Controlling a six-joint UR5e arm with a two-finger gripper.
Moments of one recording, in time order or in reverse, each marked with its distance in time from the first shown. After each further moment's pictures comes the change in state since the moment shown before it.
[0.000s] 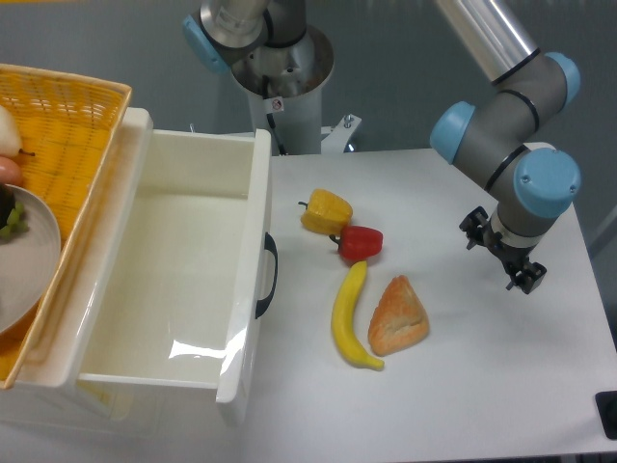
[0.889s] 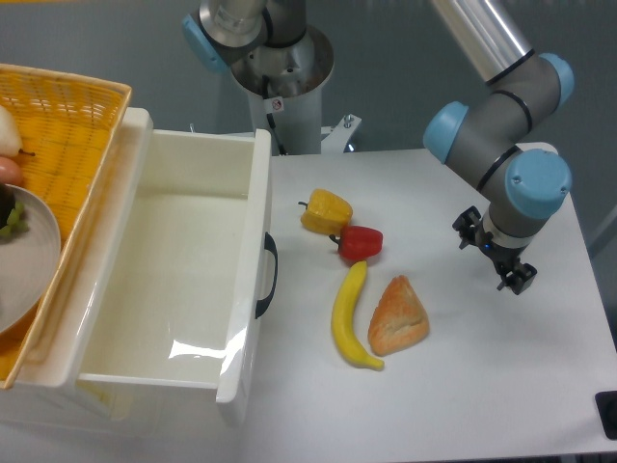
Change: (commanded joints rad) arm -0.044 0.064 -0.104 0.005 0.008 0.075
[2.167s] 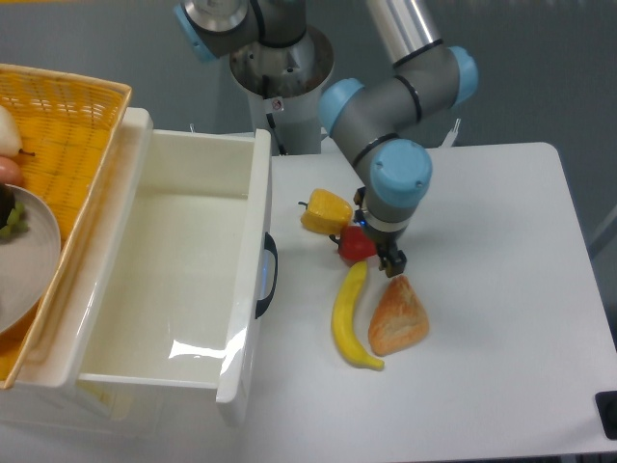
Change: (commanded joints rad) arm -0.193 0.172 -0.249 -0.025 -0.021 0.047
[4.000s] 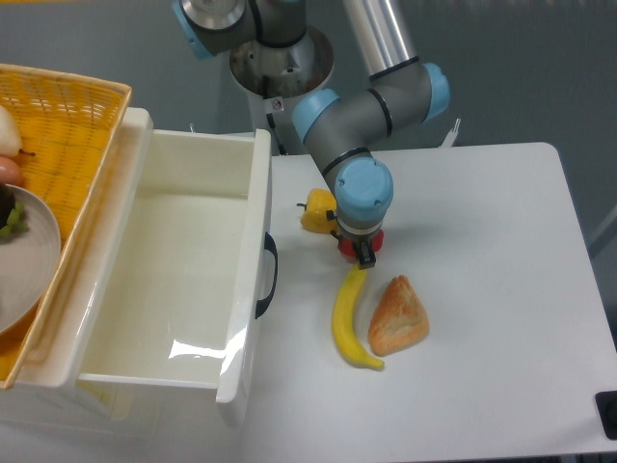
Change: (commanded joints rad) arm -0.029 -0.051 -0.032 0.012 0.092 0.045
